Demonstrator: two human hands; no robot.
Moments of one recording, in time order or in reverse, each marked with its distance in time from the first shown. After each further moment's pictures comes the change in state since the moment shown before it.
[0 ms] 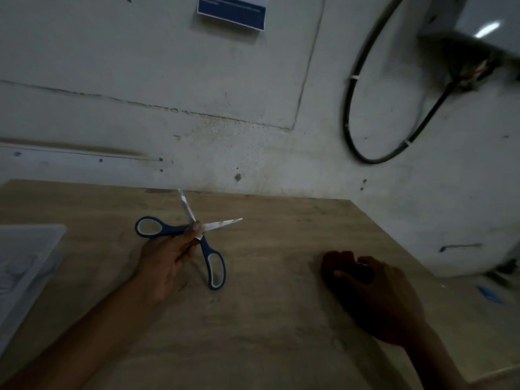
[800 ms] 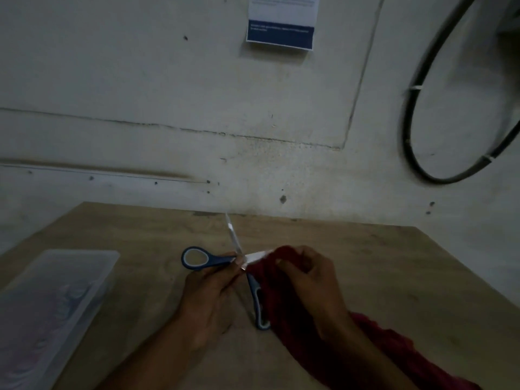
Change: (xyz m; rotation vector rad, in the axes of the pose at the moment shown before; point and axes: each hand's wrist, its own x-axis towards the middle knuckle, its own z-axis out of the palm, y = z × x) left_hand 0.001 -0.006 -0.005 -0.036 0.004 0.029; right_hand 0.020 -0.213 0.052 1.176 -0.160 -0.244
